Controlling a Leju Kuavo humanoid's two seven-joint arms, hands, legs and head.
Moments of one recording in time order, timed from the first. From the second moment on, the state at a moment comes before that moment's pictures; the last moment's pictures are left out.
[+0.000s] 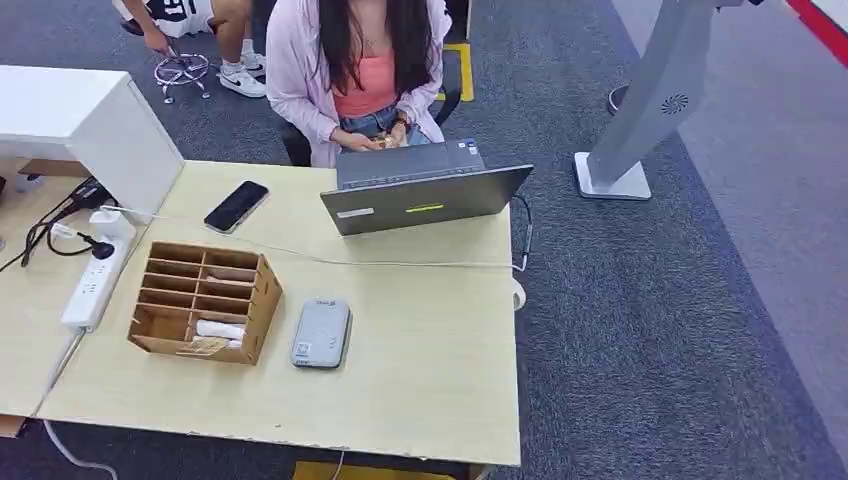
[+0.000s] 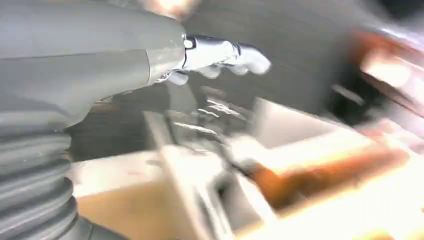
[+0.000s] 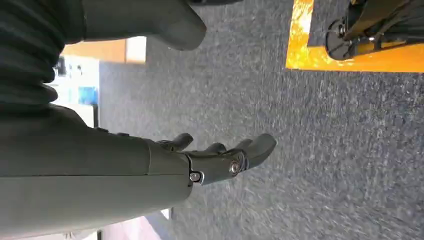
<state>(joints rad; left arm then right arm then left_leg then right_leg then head) 0.07 -0.24 1.06 -1.10 0.71 -0.22 -0.36 -0.09 0.18 -1.18 -0.20 1.18 -0.09 0.19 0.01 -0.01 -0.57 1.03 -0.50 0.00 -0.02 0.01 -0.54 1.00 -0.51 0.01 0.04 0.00</state>
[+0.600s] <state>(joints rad) 0.21 -0.33 0.82 -1.69 0.73 -0.07 -0.44 -0.09 0.20 -1.21 -0.20 1.18 -0.09 0.19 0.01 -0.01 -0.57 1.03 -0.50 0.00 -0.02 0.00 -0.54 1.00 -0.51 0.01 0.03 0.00</state>
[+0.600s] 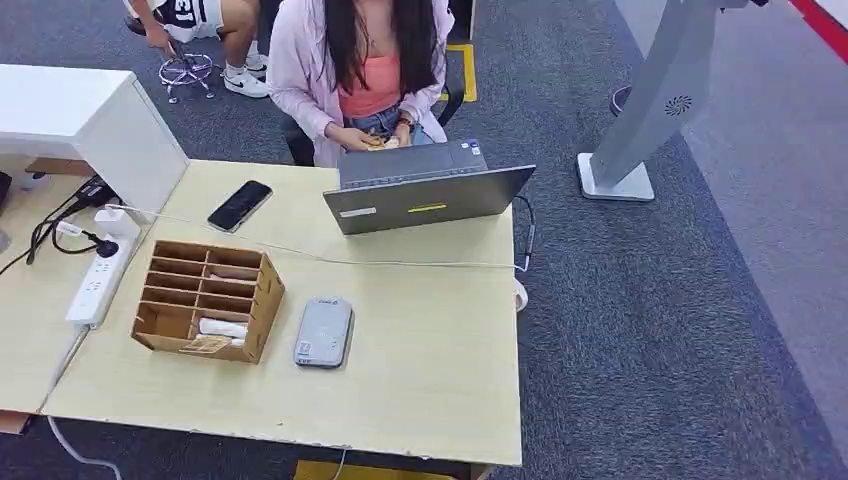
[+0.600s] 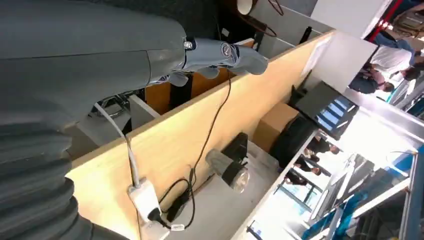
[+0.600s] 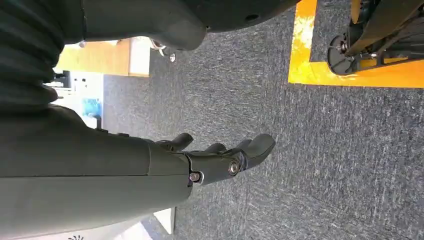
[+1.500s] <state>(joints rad) -0.53 0.15 0.24 -1.08 -1.36 0.69 -0.19 -0.11 0.20 -1.13 -0.20 1.31 0.00 0.17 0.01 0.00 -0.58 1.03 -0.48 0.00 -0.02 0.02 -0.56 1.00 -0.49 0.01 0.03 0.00</state>
